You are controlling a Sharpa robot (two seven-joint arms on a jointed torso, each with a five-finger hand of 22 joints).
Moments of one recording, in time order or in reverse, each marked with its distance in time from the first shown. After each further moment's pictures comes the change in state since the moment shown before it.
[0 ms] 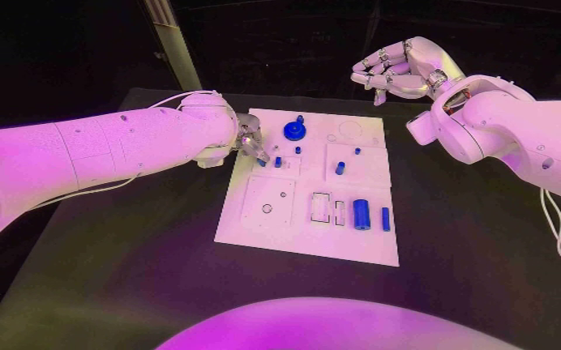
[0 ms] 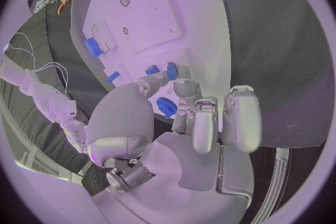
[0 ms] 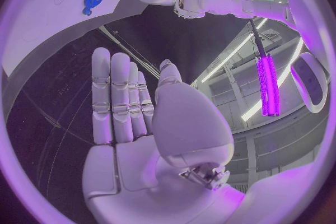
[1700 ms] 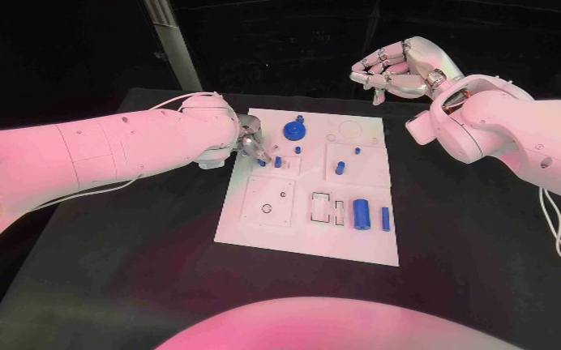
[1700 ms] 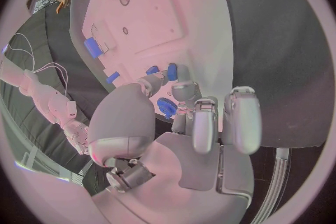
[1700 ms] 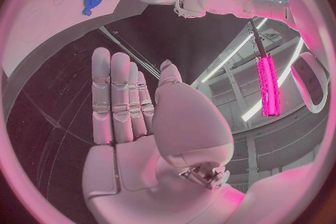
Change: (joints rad) left arm -0.003 0.004 -0.003 0.003 -0.003 -0.017 -0.006; left_hand -0.022 0.002 -0.044 0.035 0.000 0.024 -0.003 -0.006 -0.013 0.019 -0.005 0.026 0.044 0.000 0.000 0.000 0.000 -0.008 0.000 0.000 0.017 0.000; right arm 0.000 0.002 0.000 -0.002 0.000 0.002 -0.003; right_hand -0.006 0.006 -0.006 0.006 0.000 0.000 0.000 0.000 0.000 0.000 0.000 0.000 -0.005 0.000 0.000 -0.010 -0.002 0.000 0.000 0.000 -0.006 -0.003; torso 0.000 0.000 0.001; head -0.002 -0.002
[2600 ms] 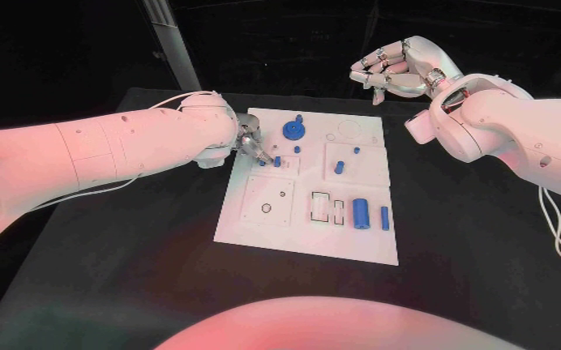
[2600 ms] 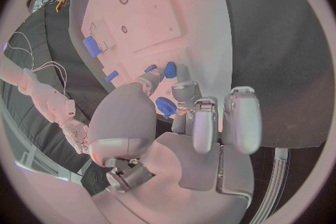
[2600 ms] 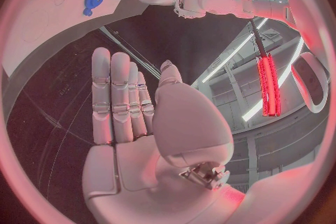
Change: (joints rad) left arm 0.000 0.003 0.000 -0.006 0.007 -0.001 -0.006; left_hand -0.004 0.015 -0.220 0.082 0.000 0.014 0.000 -0.015 -0.019 0.000 0.000 0.000 0.013 0.000 0.000 0.000 0.000 0.001 0.000 0.000 0.000 0.000; right arm 0.000 0.000 0.000 -0.002 0.000 0.003 -0.003; right_hand -0.015 0.006 -0.008 0.002 0.000 -0.004 0.004 -0.004 0.000 0.000 0.000 0.000 -0.003 0.000 0.000 -0.005 -0.003 0.000 0.000 0.000 0.000 -0.002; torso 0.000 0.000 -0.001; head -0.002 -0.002
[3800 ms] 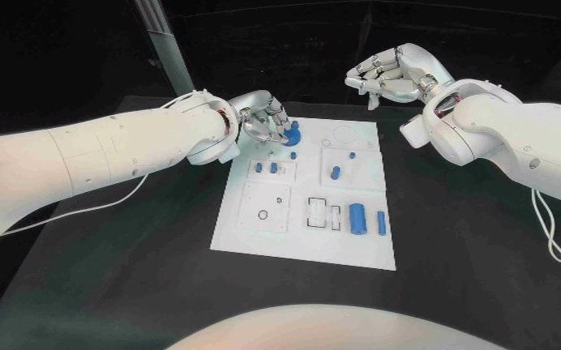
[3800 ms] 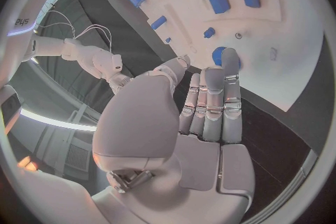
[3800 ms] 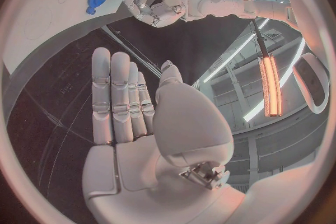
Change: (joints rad) left arm 0.008 0.008 0.000 -0.048 0.206 -0.314 0.536; left_hand 0.436 -0.007 -0.013 -0.067 -0.048 -0.234 0.137 -0.190 -0.228 -0.484 0.144 -0.491 -0.537 -0.257 0.107 -0.608 -0.492 0.109 -0.325 0.096 -0.817 -0.586; right arm 0.000 0.007 0.000 -0.017 0.000 0.001 -0.005; right_hand 0.000 0.000 -0.003 -0.003 0.006 0.000 0.000 0.000 0.000 0.000 0.000 0.000 -0.004 0.000 0.000 -0.010 -0.001 0.000 0.000 0.000 -0.004 -0.002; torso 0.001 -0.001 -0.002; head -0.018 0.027
